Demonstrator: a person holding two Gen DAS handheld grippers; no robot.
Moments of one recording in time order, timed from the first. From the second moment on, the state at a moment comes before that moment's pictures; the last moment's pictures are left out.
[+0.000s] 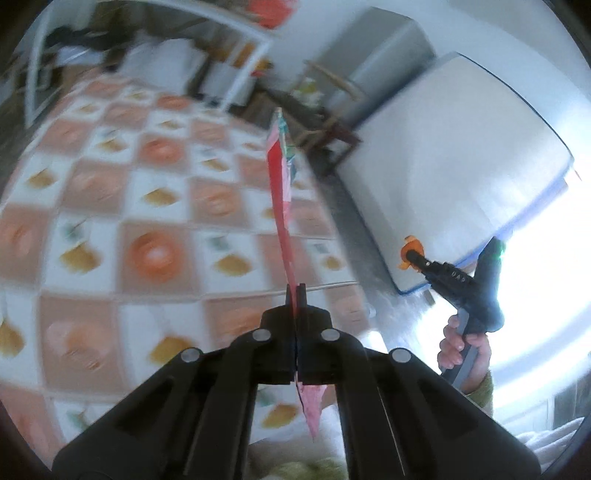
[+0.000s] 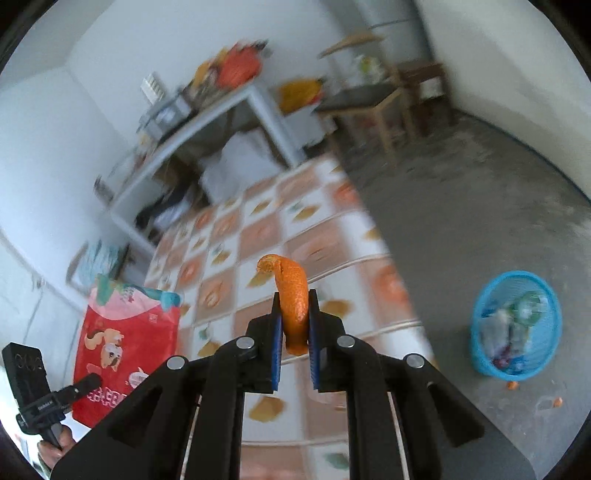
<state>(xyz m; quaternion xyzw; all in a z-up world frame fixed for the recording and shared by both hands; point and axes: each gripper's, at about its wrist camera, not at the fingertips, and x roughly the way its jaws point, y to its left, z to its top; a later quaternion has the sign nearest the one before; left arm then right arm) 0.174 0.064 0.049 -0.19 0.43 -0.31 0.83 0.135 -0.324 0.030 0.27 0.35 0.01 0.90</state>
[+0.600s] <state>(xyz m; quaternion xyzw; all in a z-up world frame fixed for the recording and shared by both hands) 0.233 -0.321 0.000 0.01 0.57 -0.46 0.69 -0.036 -0.549 -0.125 0.46 0.35 -0.23 0.79</state>
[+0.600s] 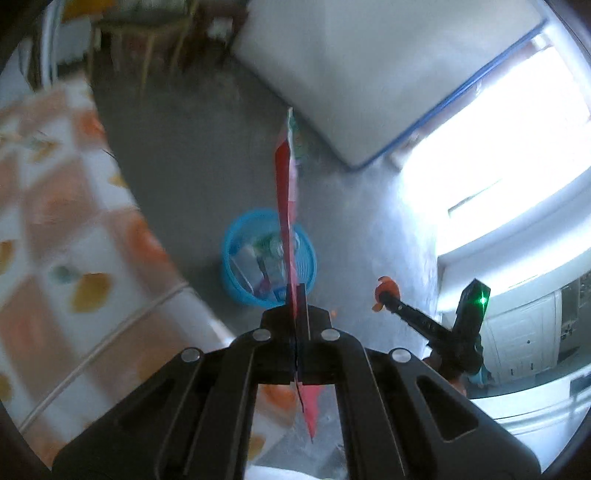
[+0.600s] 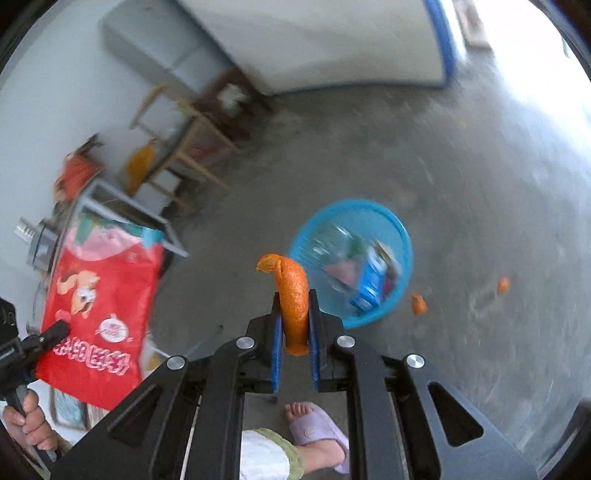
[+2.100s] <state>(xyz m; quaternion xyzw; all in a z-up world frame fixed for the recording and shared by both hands) 0.196 -0.275 0.040 0.09 0.46 -0.44 0.76 0.038 -0.628 -0.261 0.47 0.42 -0.24 0.74</state>
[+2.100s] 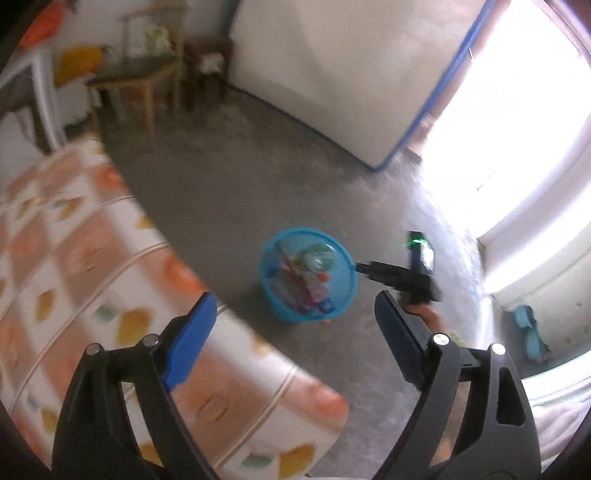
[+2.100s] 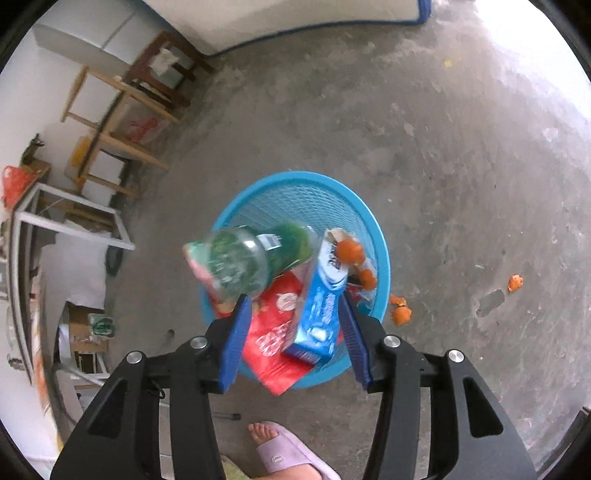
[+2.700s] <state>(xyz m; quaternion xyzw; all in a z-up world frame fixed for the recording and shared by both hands) 0.069 -0.146 0.049 0.02 0.37 -0.32 0.87 -0.061 -0.407 -0.023 0.19 0.33 -0.20 0.90</state>
